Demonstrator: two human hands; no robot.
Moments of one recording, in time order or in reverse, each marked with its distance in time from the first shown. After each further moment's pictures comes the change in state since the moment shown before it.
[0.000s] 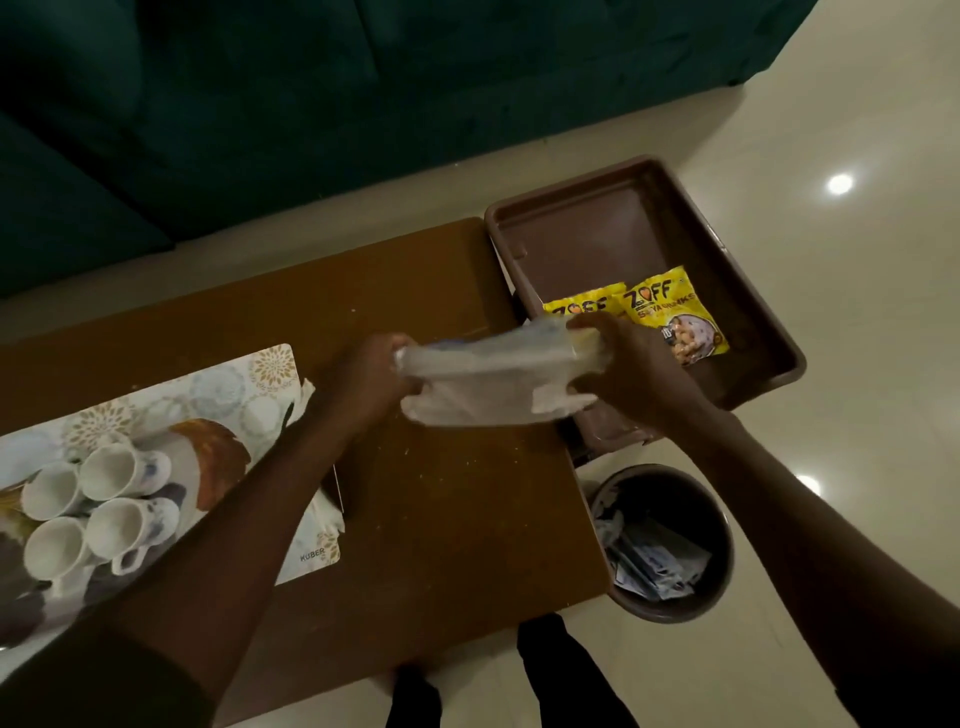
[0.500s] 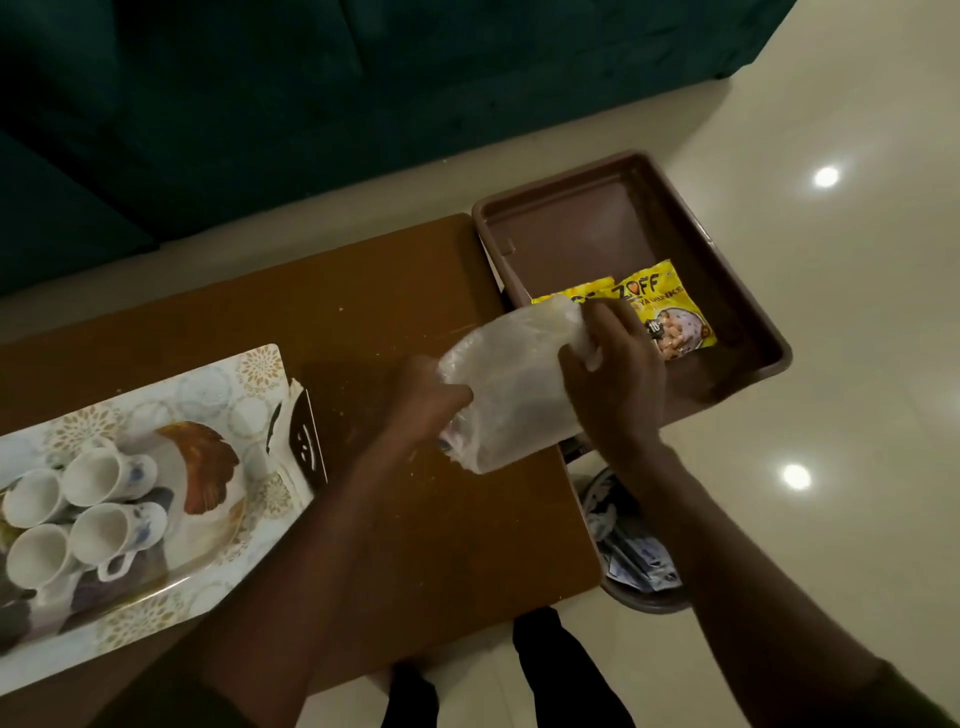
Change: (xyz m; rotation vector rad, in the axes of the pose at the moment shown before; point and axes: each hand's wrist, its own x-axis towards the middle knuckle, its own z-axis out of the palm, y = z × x) left_hand -0.011 0.028 0.050 -0.247 -0.069 -0.215; right_hand -0.022 -0.029 0.023 0.006 0.549 -0.049
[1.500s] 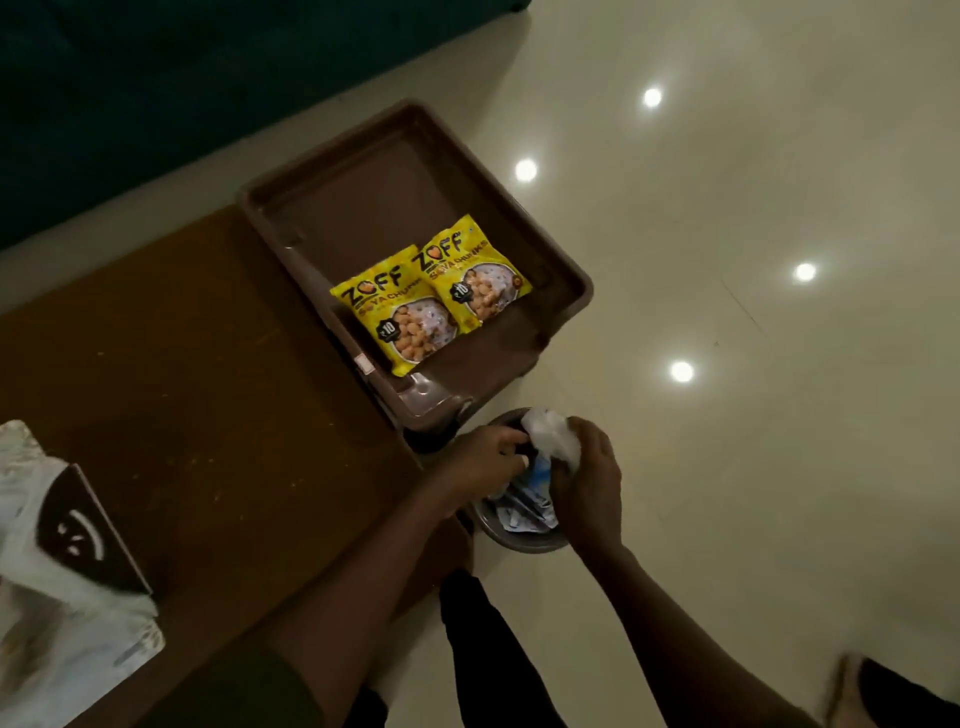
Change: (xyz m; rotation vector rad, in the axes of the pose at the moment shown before) left_hand -0.029 0.041 0.217 0.179 -0.741 0.121; right_hand -0.162 0.163 -0.052 0.033 -0.013 0.687
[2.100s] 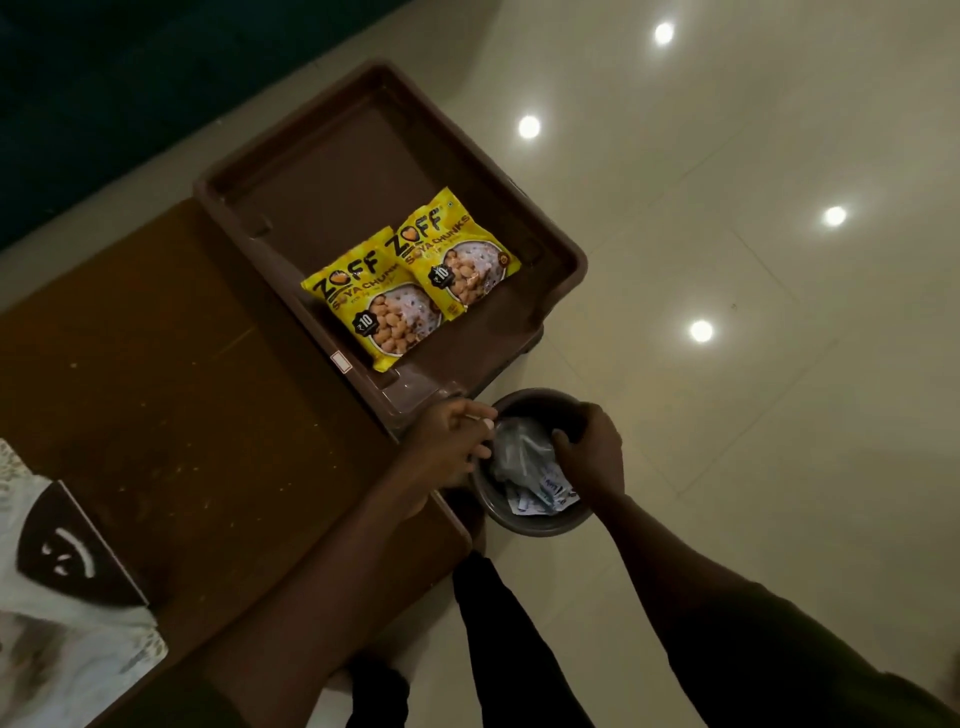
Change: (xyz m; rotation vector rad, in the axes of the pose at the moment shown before) left_hand -0.003 0.001 -0.018 -0.360 0.197 -0.046; right_hand 0.050 0.061 0.029 -0.076 -0.115 0.262
